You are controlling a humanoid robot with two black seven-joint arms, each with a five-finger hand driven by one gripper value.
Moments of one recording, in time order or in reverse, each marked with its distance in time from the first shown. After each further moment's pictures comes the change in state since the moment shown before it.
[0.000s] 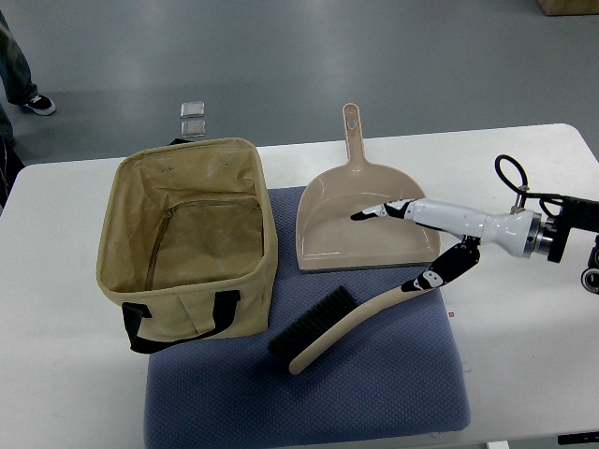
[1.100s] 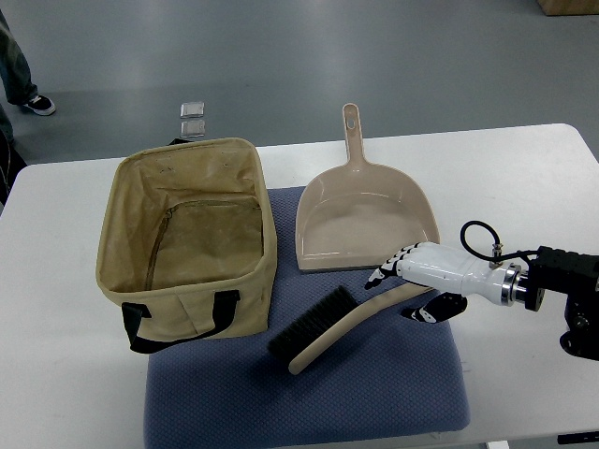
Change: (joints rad) left arm 0.000 0.000 0.000 0.000 0.000 0.000 0.000; right arm -0.001 0.093 -0.192 -0.019 -0.282 -0.235 -0.279
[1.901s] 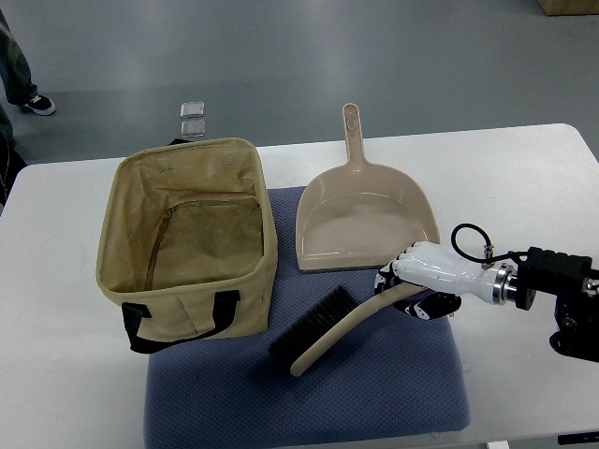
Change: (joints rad) left arm 0.000 0.000 0.000 0.000 0.000 0.000 0.000; right arm -0.008 0.045 -0.002 -0.070 -0.055 -0.011 -0.026
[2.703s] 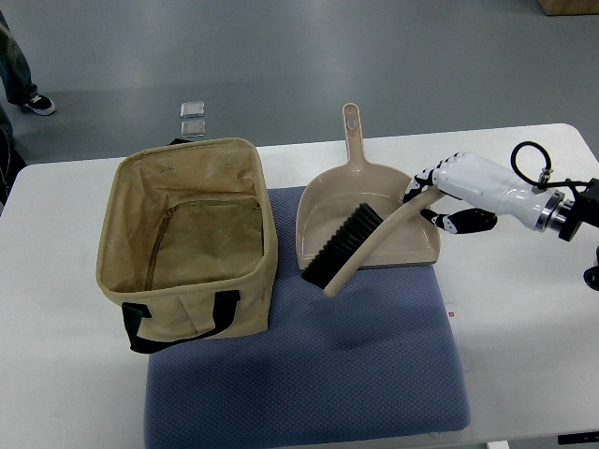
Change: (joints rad) left arm 0.000 0.000 0.000 0.000 0.000 0.000 0.000; right arm 0.160 -0.150 0.038 -0.019 0.148 -0.141 0.086
